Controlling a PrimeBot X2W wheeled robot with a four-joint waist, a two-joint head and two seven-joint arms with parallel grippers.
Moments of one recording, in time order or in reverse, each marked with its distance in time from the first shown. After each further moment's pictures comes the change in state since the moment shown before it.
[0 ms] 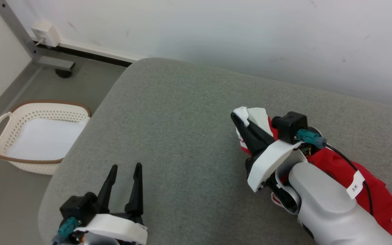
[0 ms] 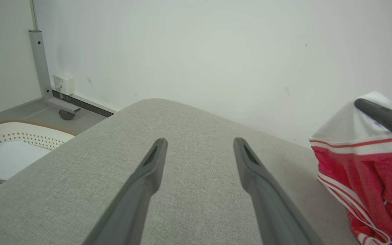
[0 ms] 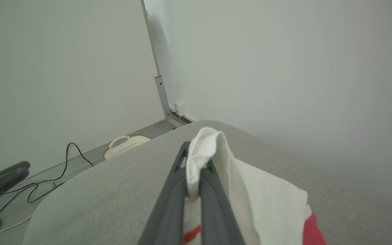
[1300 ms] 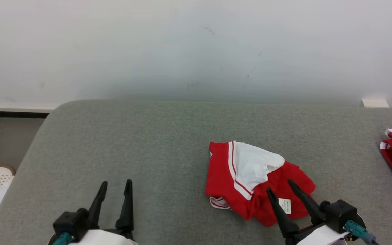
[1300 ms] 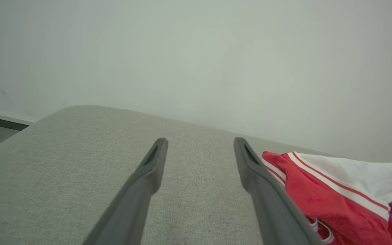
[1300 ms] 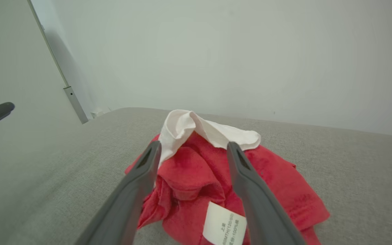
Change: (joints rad) left arm 0.078 0.001 0.058 0.000 0.061 -0.017 0.000; right arm 0.604 -0.092 -0.347 -0.391 -0.254 0.000 -0.007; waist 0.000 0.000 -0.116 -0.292
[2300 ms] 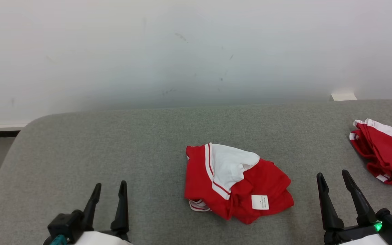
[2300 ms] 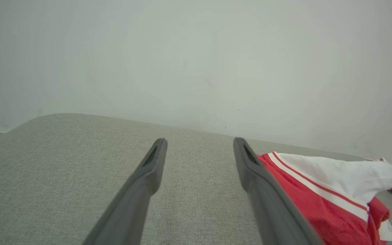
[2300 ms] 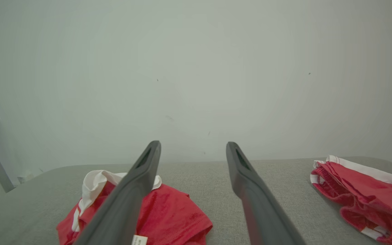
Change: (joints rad) left arm 0.014 0.056 -0.044 -0.035 -0.051 0.066 0.000; right arm 0.156 0.036 -0.298 -0.228 -0.086 0.000 -0.036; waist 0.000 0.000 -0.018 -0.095
